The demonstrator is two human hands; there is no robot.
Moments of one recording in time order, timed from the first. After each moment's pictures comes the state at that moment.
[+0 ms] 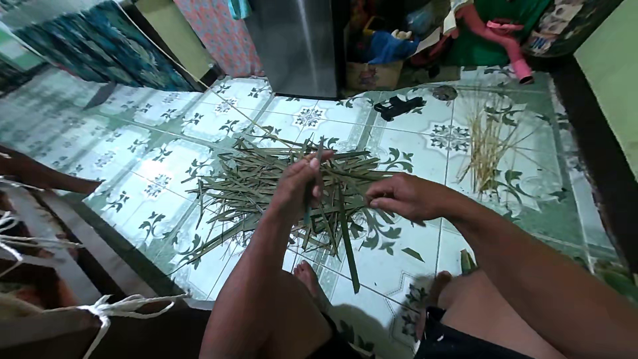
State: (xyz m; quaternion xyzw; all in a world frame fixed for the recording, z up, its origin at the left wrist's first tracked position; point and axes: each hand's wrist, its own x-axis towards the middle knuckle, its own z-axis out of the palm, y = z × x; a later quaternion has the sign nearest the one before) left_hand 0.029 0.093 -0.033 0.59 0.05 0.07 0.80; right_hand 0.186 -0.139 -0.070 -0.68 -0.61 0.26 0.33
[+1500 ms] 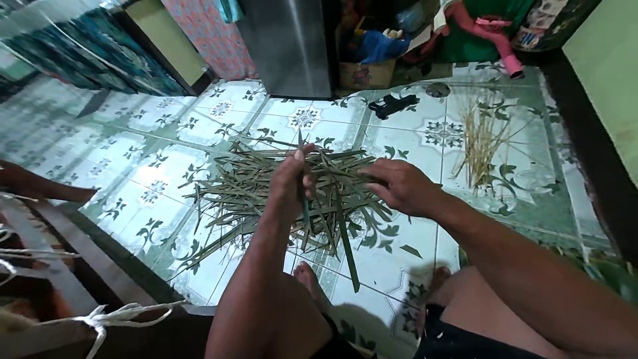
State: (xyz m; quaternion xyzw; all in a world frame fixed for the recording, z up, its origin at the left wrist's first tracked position) left_hand 0.040 0.094 -0.038 0.56 0.11 0.14 0.81; right_hand 0.178 -0.135 -0.077 -0.76 -0.55 0.00 0.35
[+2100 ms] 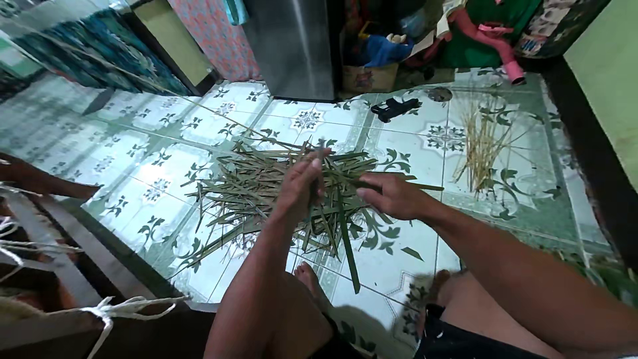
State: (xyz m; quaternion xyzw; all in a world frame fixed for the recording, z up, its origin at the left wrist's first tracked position) left_hand 0.034 0.084 -0.044 0.64 0.07 0.10 0.76; right_hand 0.161 -0.123 -0.075 -0.72 -0.49 0.24 0.43
